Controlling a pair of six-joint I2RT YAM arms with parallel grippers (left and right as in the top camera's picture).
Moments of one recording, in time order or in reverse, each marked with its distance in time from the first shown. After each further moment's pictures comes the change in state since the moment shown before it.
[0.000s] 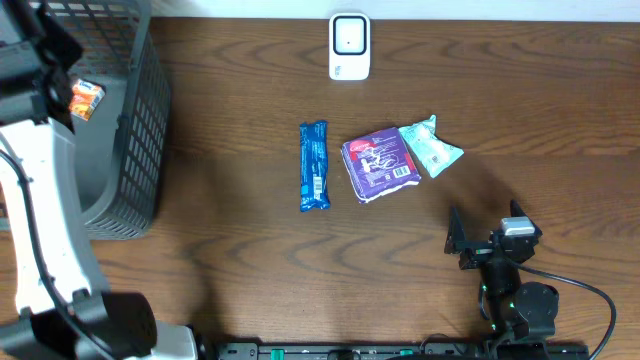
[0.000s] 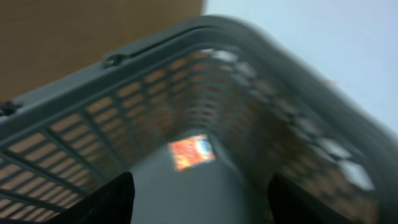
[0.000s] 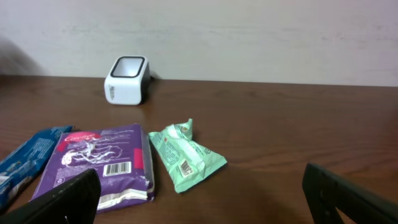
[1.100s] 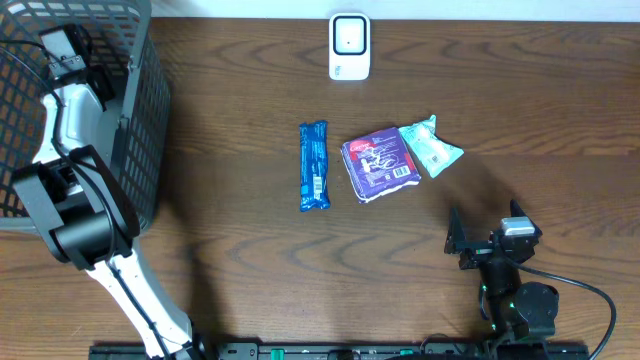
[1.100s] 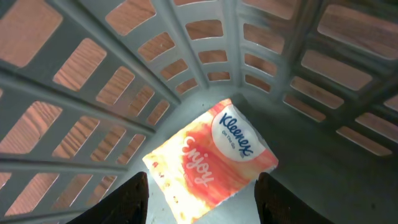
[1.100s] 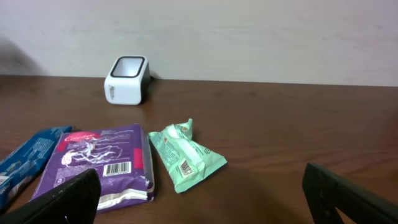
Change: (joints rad) left arm 0.031 0.558 -0.002 0.311 -0.004 0.370; right arm 0.000 0.000 0.000 0.000 0.000 0.000
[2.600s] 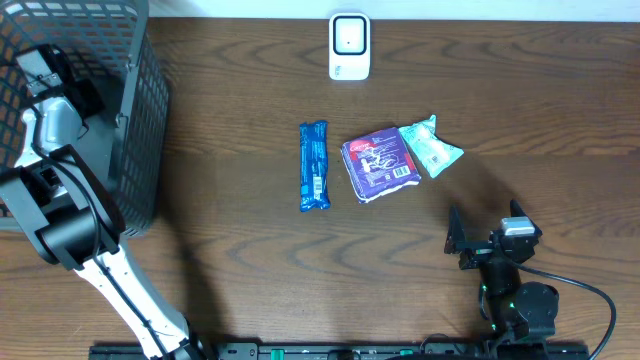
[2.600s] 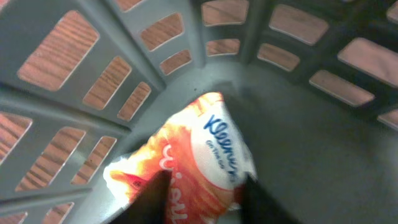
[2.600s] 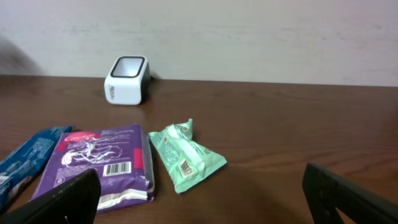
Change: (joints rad) left arm 0.106 0.063 -0.007 0.029 0.259 0.009; right arm 0.000 0.000 0.000 0.000 0.000 0.000
